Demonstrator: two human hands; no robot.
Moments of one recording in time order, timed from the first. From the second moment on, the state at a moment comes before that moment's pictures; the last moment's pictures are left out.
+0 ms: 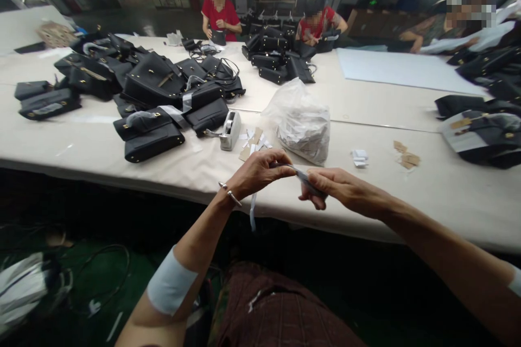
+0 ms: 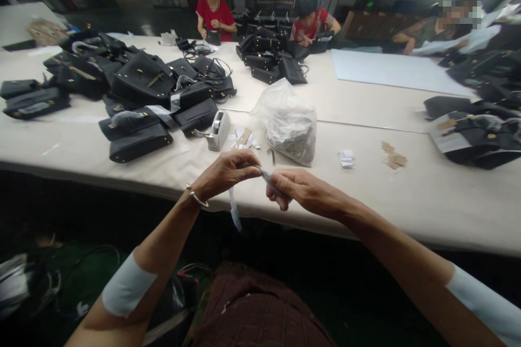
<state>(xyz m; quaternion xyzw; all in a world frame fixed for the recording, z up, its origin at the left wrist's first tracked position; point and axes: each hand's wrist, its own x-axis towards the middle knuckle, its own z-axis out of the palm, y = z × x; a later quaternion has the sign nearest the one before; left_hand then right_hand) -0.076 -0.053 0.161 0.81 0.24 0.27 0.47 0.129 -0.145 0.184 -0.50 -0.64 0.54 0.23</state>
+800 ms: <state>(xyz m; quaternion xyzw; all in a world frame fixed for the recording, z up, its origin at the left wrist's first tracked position) -0.051 -0.127 0.125 0.59 0.24 0.24 0.73 0.157 -0.143 0.176 -0.42 -0.86 0.08 0.29</state>
